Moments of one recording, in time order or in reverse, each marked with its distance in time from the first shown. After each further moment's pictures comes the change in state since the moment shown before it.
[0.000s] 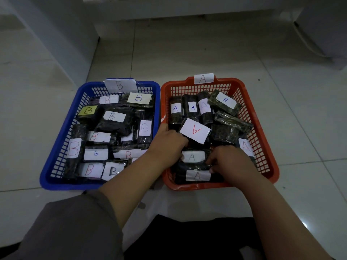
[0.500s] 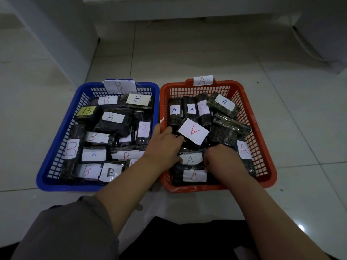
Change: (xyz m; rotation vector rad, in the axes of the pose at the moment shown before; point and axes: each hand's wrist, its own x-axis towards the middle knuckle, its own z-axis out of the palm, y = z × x) left_hand -0.007 -0.002 0.003 0.011 0.000 -0.092; right_hand 0.014 -0.007 0.010 -0.085 0.064 0.008
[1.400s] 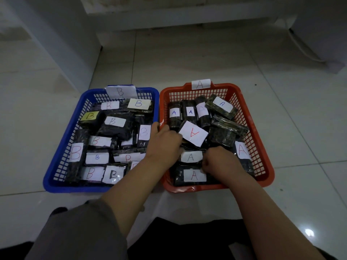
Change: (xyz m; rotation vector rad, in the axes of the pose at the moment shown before) left_hand 0.003 0.009 -0.010 -0.057 0.171 -0.112; right_hand -0.001 0.005 0.001 0.148 -0.020 0.009
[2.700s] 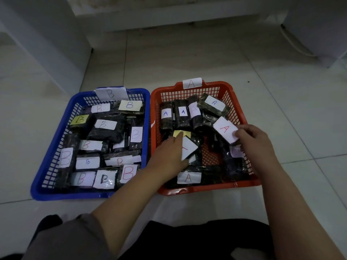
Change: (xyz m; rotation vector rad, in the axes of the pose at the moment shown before) left_hand -0.006 0.023 0.013 -0.459 -0.265 -0.052; right_hand -0.013 0.063 -0.030 1.152 0.525 0.345
